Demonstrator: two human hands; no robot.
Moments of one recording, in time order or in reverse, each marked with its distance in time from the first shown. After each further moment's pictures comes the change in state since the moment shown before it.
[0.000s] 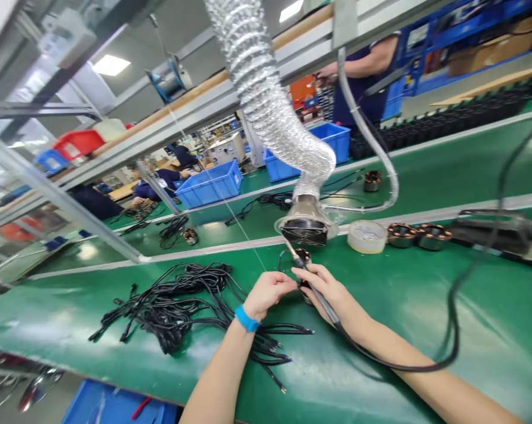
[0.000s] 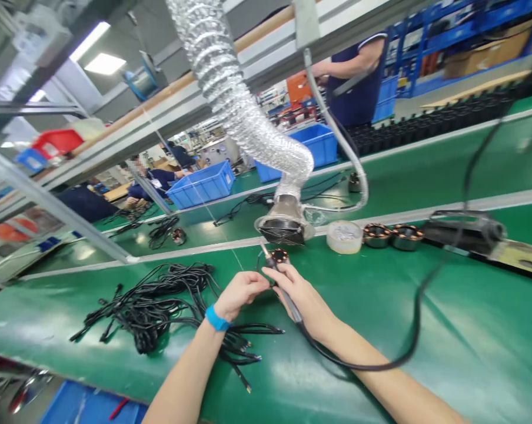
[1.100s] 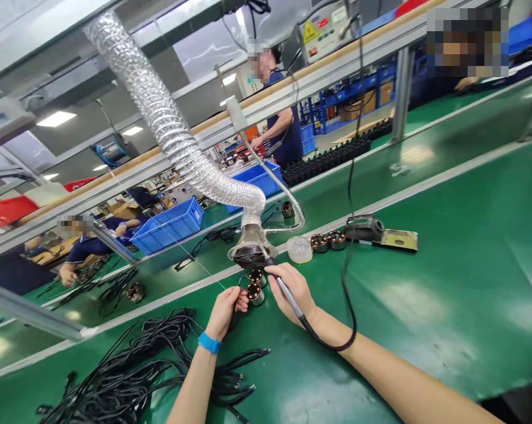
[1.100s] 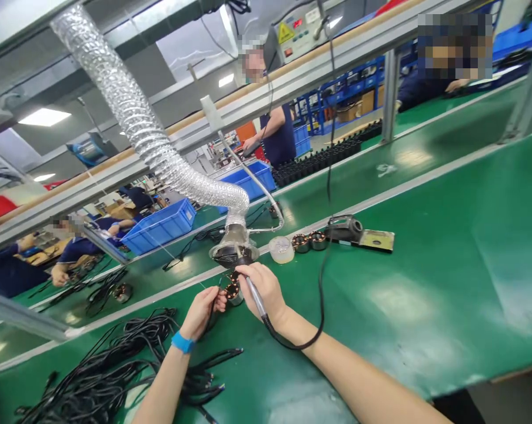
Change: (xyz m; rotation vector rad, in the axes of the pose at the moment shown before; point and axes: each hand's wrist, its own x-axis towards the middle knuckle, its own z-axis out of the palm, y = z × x) left_hand 0.031 -0.008 -0.002 -0.159 0.073 0.143; right_hand 0.024 -0.020 -0.057 -0.155 0.521 -0.032
